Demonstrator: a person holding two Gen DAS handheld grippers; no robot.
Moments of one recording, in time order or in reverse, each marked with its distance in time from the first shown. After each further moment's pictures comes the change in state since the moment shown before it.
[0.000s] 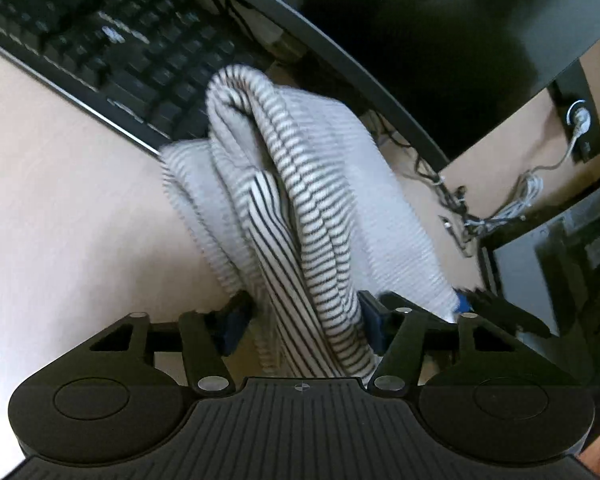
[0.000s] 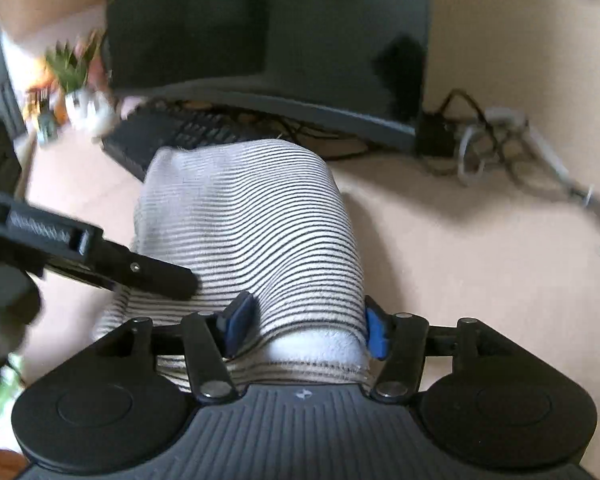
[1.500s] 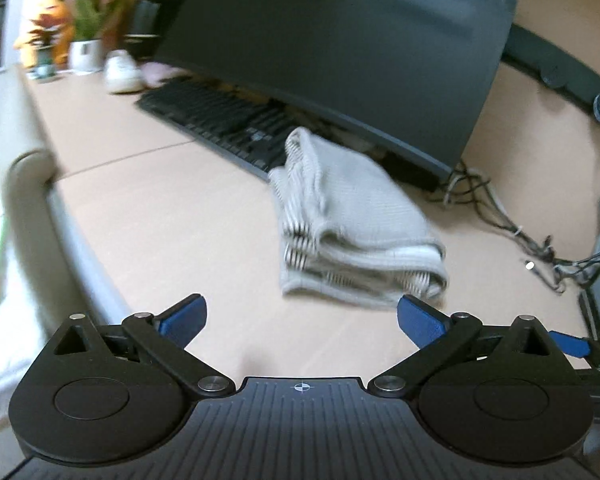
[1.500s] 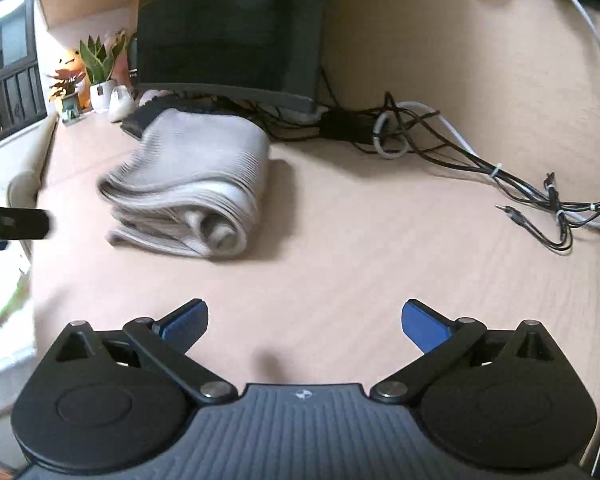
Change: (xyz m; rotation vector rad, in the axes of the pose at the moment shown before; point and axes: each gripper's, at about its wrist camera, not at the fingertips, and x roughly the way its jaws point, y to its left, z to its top) left arm -0.063 -0.162 -0.206 -0.024 -0.521 0.599; right arm -0.079 -0.068 -0.094 -0.157 -0.105 -0.047
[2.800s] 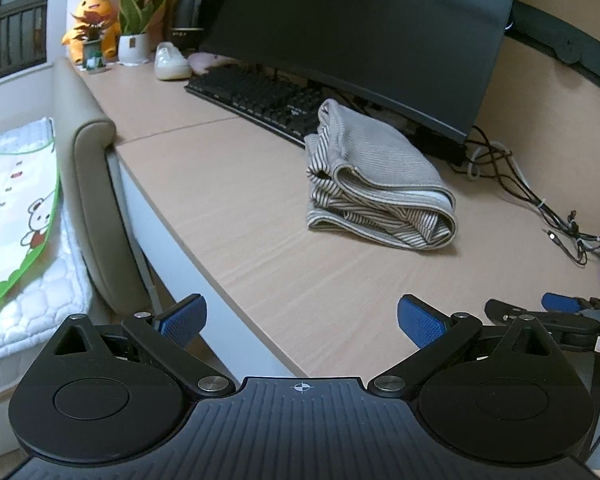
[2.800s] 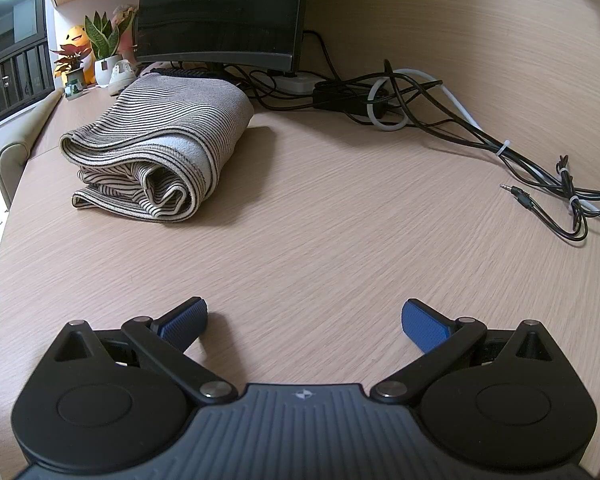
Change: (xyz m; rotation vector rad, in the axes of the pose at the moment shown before) left arm -0.046 -0.019 -0.042 -0.007 0.018 0.135; right arm 0.036 -0.030 -0.010 -0.034 0.062 0.048
